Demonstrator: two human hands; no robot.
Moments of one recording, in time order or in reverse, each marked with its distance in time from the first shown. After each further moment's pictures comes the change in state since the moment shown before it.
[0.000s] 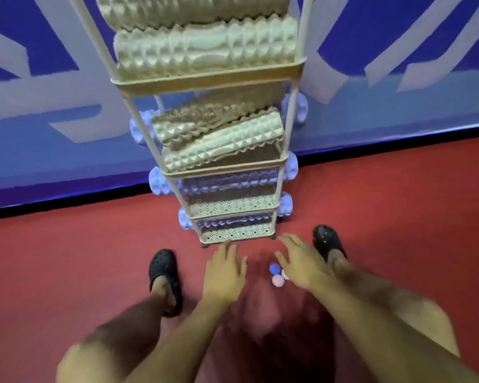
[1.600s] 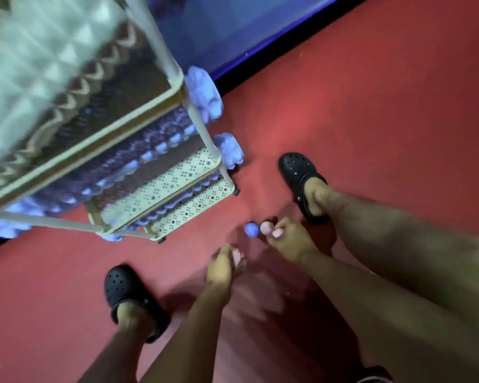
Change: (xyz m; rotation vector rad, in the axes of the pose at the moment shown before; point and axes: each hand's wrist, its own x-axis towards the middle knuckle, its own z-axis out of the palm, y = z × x) left_hand 0.071 -0.006 0.159 -1.046 -0.448 -0.808; right_hand 0.037 0.118 0.161 0.592 0.025 0.695
